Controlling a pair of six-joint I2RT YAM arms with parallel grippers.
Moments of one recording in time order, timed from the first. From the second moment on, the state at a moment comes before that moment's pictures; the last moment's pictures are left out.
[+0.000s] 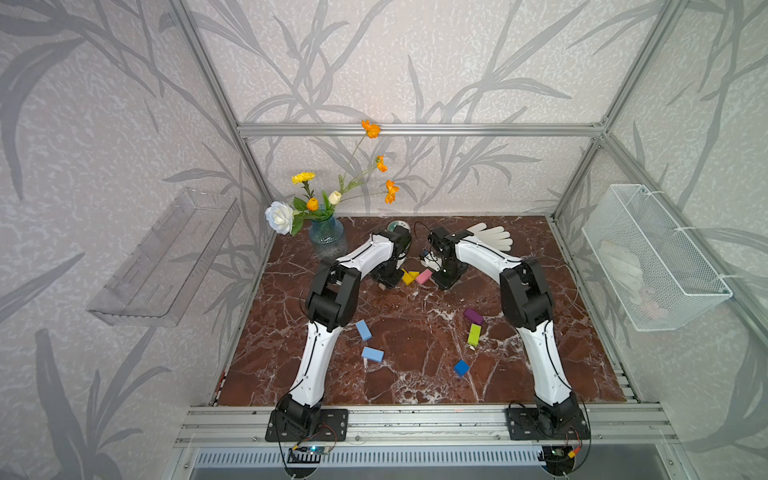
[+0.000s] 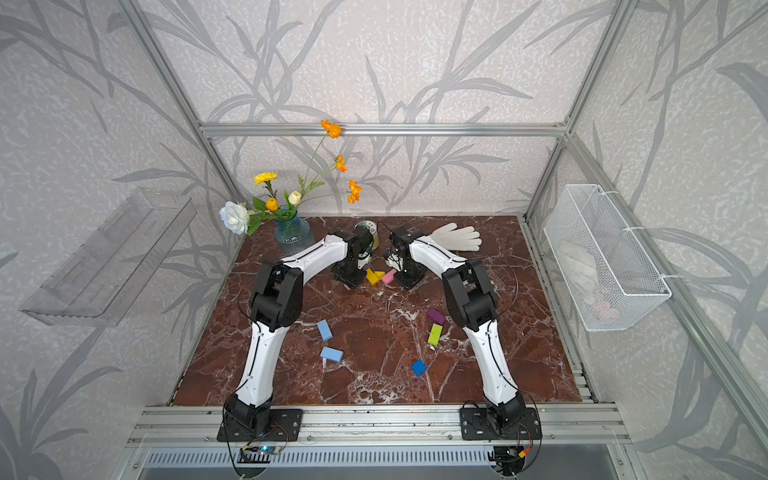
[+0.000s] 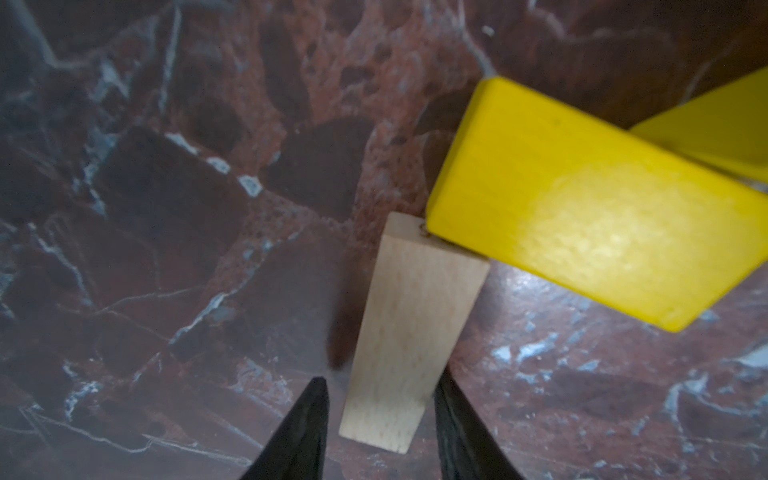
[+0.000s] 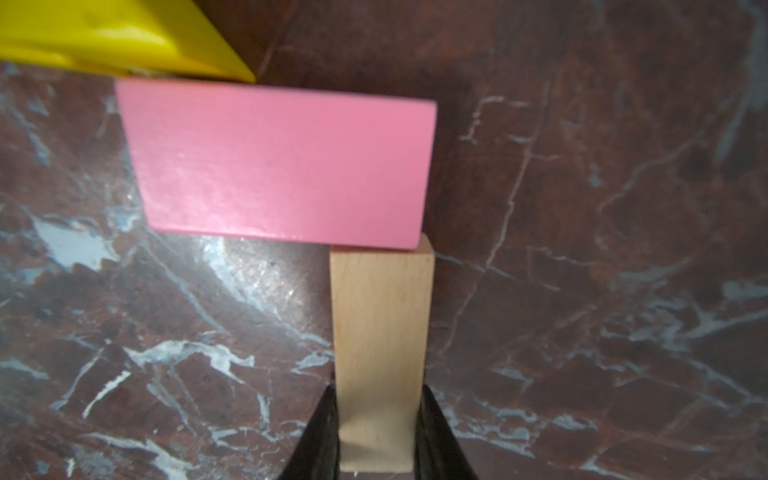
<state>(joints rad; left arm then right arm) -0.46 2.31 1.90 -1.12 -0.15 0.09 0.50 2.32 1.90 -1.06 -0.02 -0.28</state>
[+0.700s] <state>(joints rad) -0.47 2.30 1.88 -1.11 -0.17 0.09 0.49 2.33 1.91 -1.06 0.00 -0.27</state>
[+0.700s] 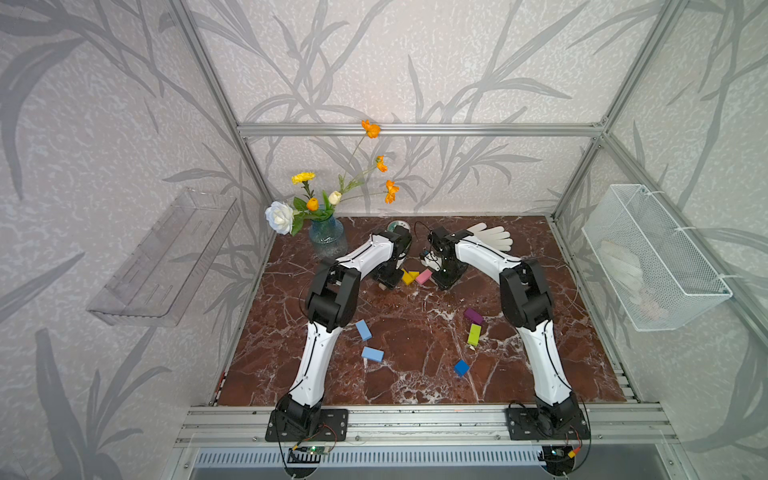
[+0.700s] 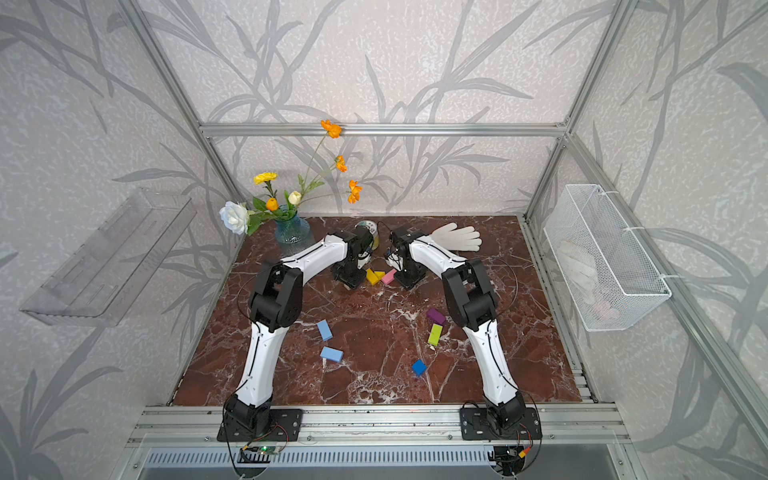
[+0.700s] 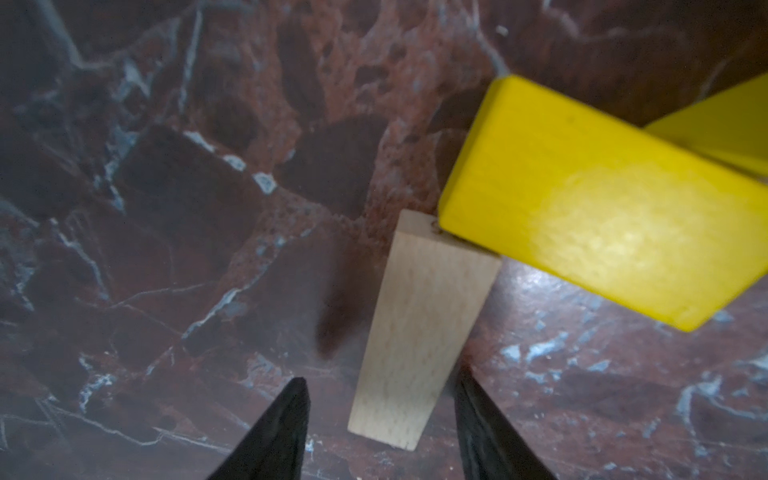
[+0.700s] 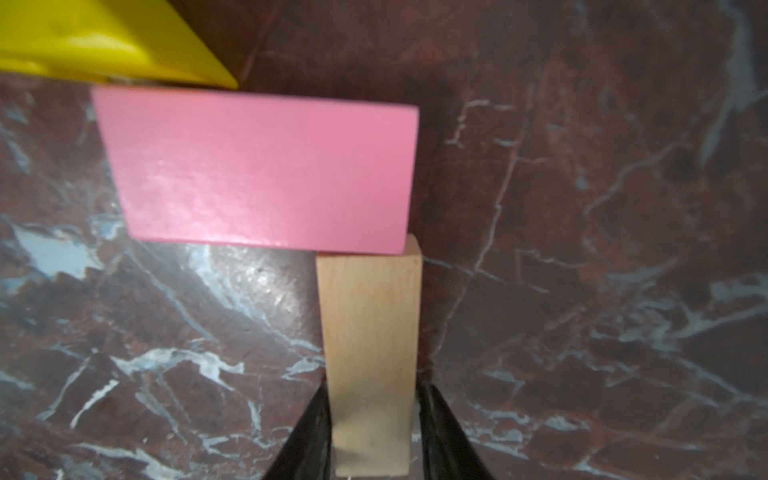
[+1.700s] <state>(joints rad) -0.42 1.96 1.69 -1.07 -0.14 -0.04 0.45 2.12 1.80 -1.10 0.01 -0.13</state>
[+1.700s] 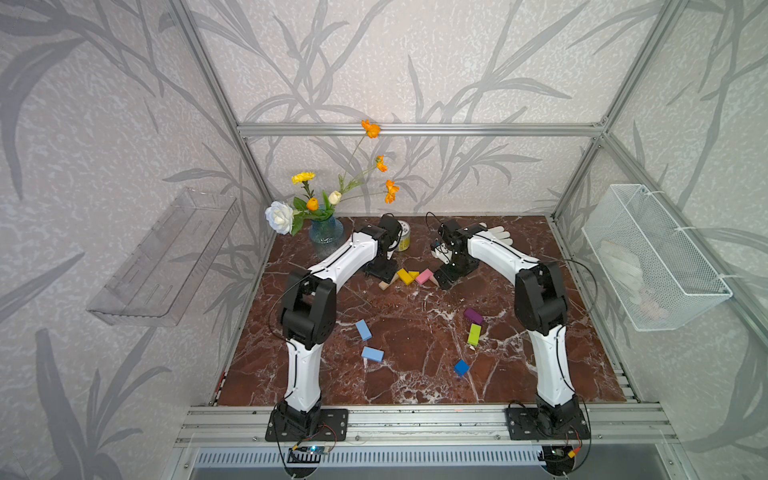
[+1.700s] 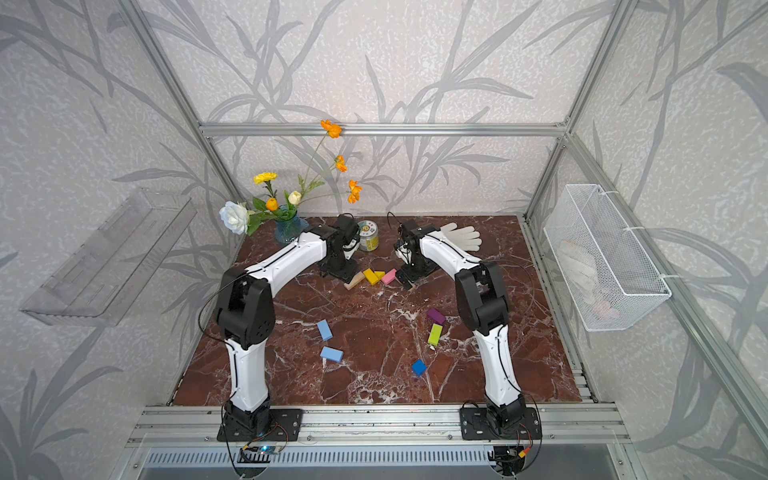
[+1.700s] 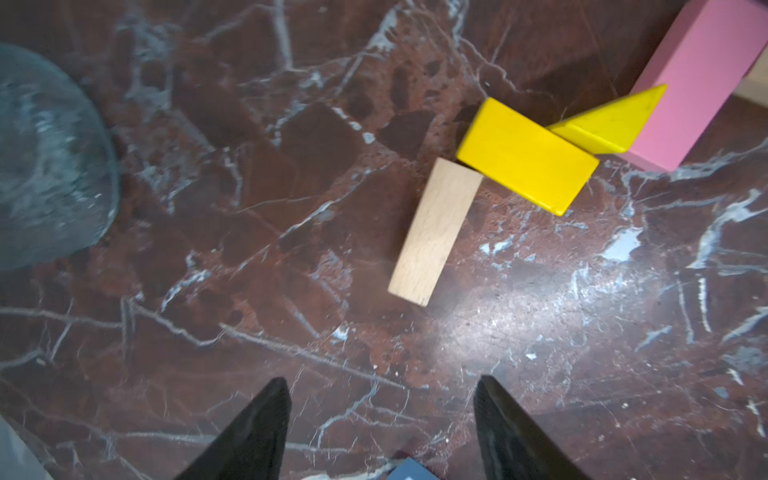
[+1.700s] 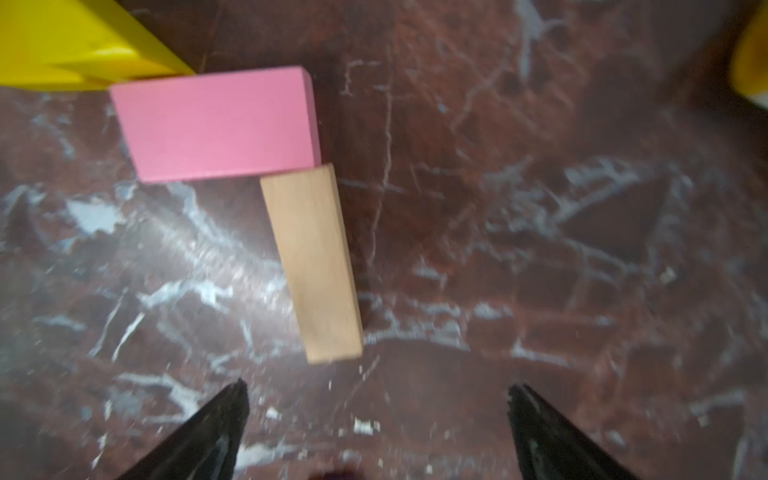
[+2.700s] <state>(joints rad) -0.46 1.60 0.91 -0.85 0.09 -0.65 0.48 1.63 1.07 -0.88 0.09 -0.09</state>
